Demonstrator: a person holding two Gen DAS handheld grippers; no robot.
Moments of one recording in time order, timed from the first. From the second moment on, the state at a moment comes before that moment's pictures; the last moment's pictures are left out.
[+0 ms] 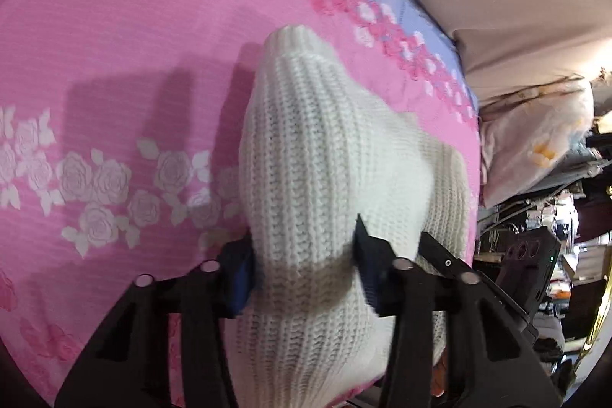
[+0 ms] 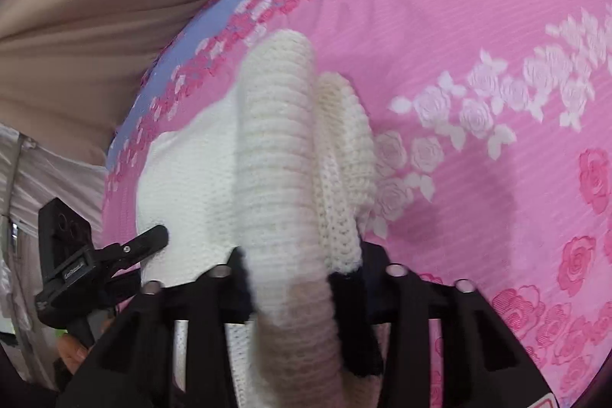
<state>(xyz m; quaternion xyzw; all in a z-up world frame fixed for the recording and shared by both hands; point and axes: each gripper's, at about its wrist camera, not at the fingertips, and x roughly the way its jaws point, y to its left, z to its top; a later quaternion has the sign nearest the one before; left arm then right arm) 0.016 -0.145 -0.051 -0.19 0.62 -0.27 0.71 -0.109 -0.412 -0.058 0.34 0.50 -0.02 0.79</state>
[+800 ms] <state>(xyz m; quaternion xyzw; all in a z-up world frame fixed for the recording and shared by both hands) -0.083 -0.144 -0.042 0.11 0.56 -0.28 0.78 -0.158 -0.374 -0.047 0.29 0.51 -0.02 0.81</state>
